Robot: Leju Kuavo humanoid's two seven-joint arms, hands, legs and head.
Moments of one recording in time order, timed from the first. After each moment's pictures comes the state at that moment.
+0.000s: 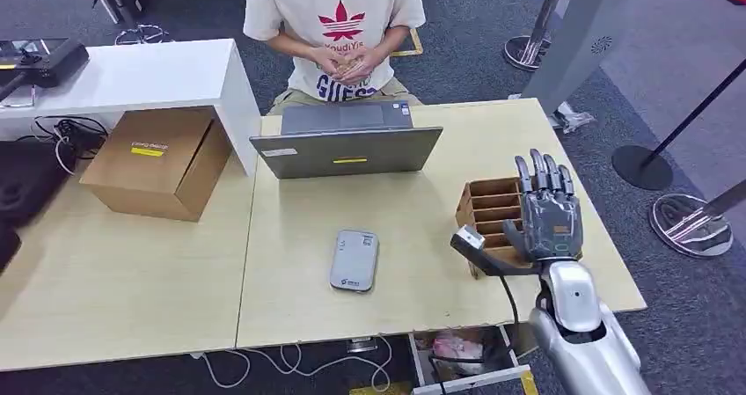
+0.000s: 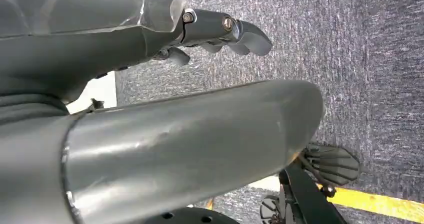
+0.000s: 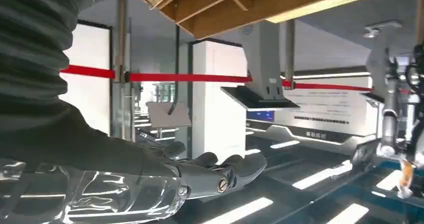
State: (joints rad) left arm -0.06 -0.15 1.06 -0.19 -0.97 0.15 -0.16; right arm -0.19 -0.28 0.18 -1.26 1.42 -0.30 0.14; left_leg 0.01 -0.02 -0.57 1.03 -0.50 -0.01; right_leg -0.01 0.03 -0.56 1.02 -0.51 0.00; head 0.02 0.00
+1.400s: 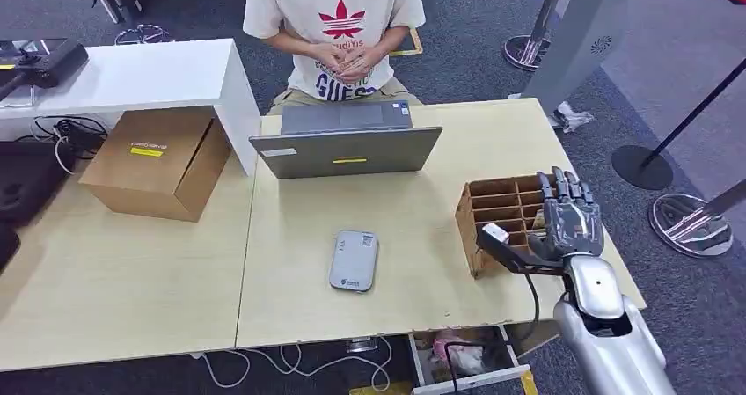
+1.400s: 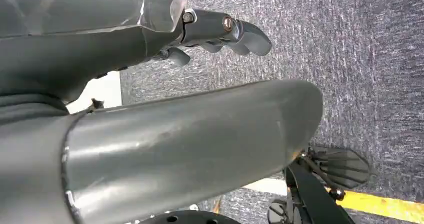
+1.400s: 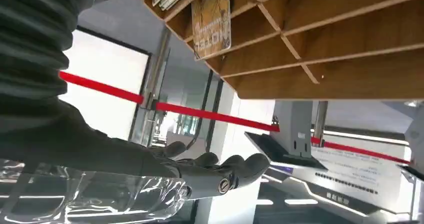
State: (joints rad) left arm -0.06 -0.15 1.06 -0.19 -1.01 0.16 -0.14; right arm -0.19 -0.32 0.11 -1.22 1.35 -0.10 0.13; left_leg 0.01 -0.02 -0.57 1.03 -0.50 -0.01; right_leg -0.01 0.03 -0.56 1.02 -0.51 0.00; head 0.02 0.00
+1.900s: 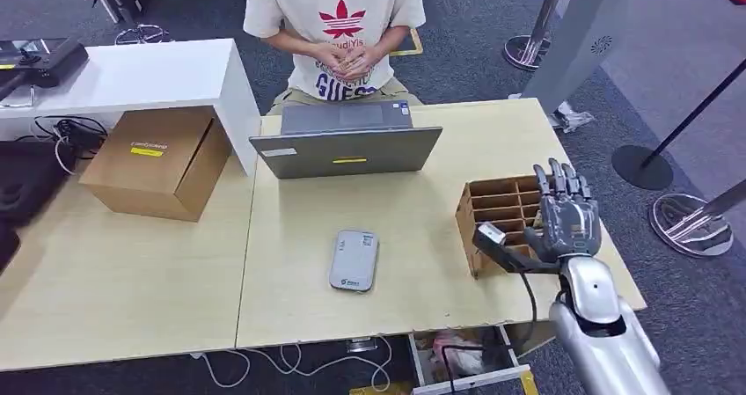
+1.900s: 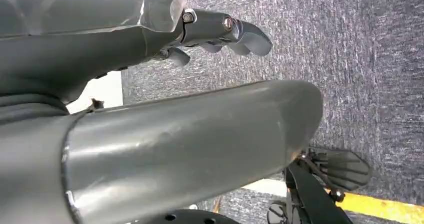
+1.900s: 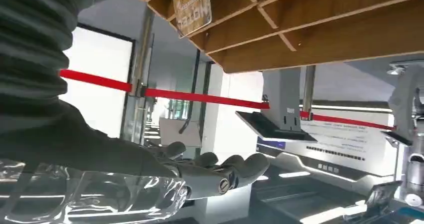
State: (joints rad) left arm -0.06 -0.15 1.06 -0.19 -1.00 0.18 -0.13; right arm -0.20 -0.30 0.11 -1.20 1.37 -0.22 0.08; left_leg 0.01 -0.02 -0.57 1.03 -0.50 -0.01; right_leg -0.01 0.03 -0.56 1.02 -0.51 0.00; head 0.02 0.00
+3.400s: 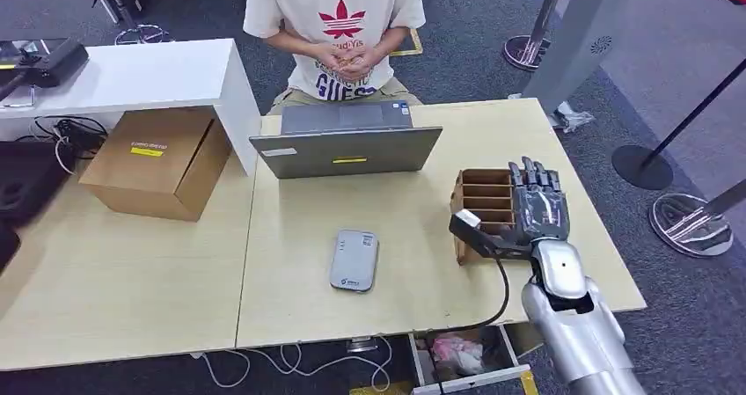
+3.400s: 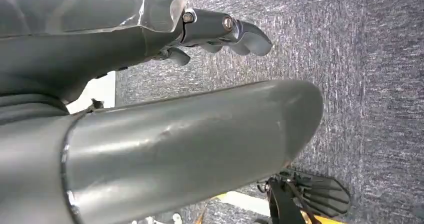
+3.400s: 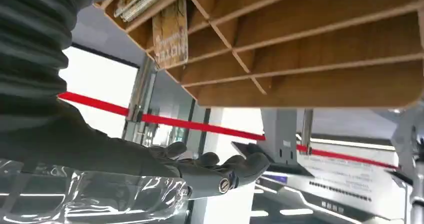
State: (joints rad) left arm -0.07 -0.10 1.11 -0.19 -0.99 0.18 -0.16; right arm -0.31 -0.22 0.15 -1.07 1.36 -0.10 0.13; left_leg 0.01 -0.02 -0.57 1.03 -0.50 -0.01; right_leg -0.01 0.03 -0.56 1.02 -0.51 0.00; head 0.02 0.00
